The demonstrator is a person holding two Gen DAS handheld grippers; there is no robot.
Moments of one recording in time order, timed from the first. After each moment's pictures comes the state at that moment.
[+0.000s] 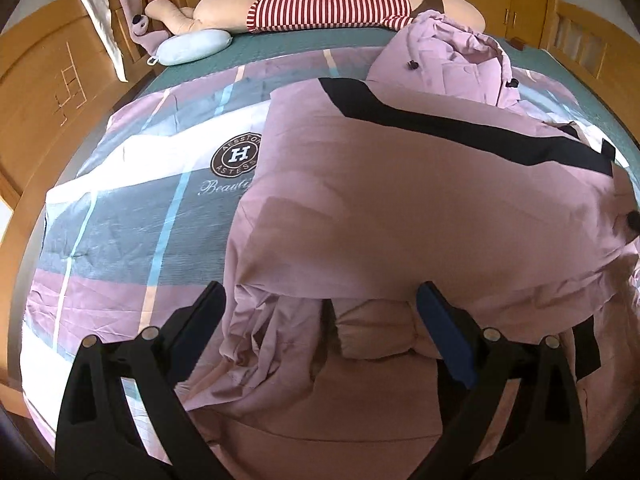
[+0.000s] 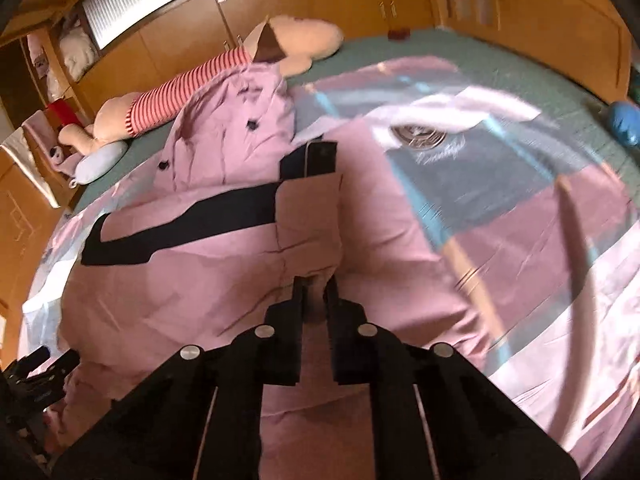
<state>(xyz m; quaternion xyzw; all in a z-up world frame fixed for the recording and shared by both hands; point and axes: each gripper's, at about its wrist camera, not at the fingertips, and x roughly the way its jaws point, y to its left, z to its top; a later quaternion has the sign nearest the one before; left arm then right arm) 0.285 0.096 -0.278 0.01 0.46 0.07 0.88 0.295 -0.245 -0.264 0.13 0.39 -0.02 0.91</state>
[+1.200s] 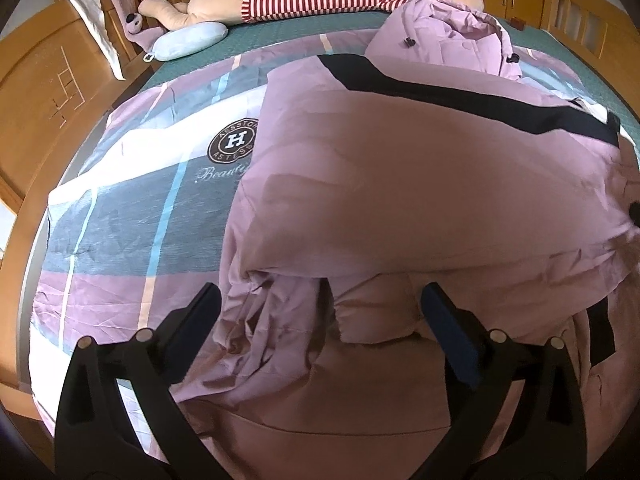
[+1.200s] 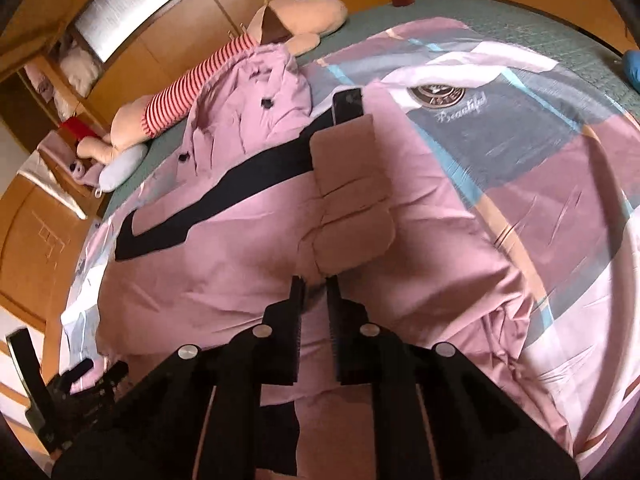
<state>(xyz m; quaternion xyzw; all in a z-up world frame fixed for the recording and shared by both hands) 0.284 0.089 -0.291 0.03 0.49 0.08 0.87 0.295 -0.233 -0.286 0.20 0.45 0.06 0.87</state>
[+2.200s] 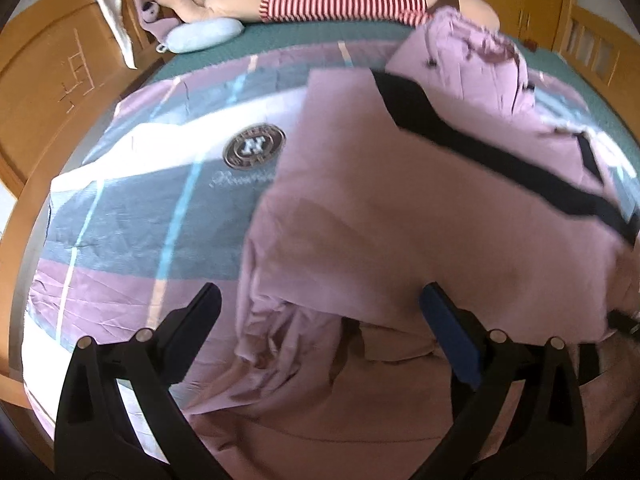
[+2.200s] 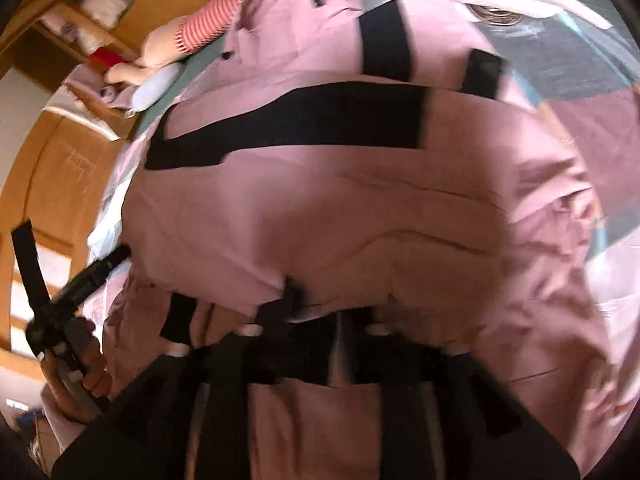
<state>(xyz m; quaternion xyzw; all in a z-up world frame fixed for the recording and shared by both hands) 0.292 0.106 -0.282 0.00 0.48 0.09 0.87 0.275 -0.219 -0.300 0.18 0.55 0.10 0.81</state>
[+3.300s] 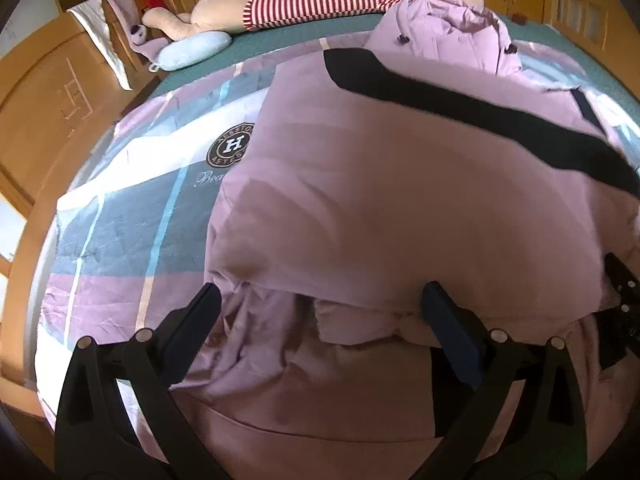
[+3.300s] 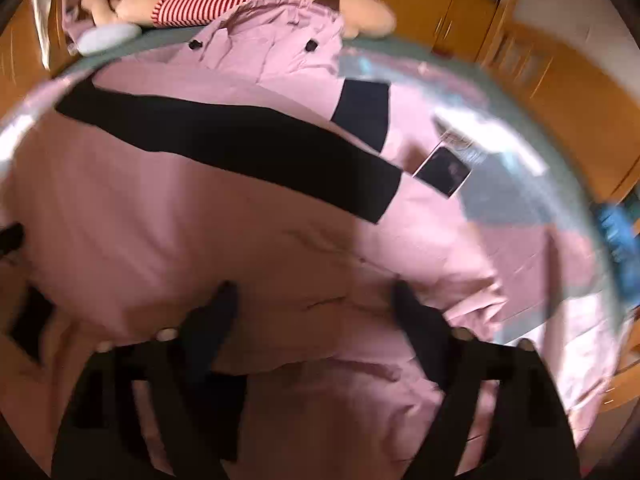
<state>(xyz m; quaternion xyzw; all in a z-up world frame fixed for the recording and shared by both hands) 0.282 0.068 -0.301 0.06 0.47 0.11 0.87 0.275 -0.164 -0.318 -0.11 0.44 -0.03 0.89</state>
